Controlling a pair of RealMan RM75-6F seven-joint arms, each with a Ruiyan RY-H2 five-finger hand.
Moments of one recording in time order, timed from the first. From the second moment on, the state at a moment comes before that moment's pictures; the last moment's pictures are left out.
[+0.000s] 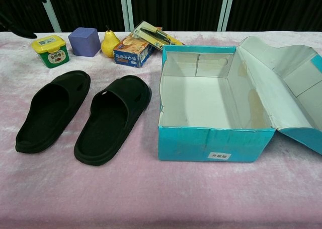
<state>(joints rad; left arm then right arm) -0.63 -1.24 -0.26 -1.56 1.16 1.00 0.14 0.35 -1.11 0.21 -1.61 -1.26 1.20 -0.08</state>
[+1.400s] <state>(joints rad) -0.94 -1.59 -0.20 -1.40 0.76 0.78 0.51 0.23 -1.08 0.07 -1.73 -1.50 1.38 -0.14</state>
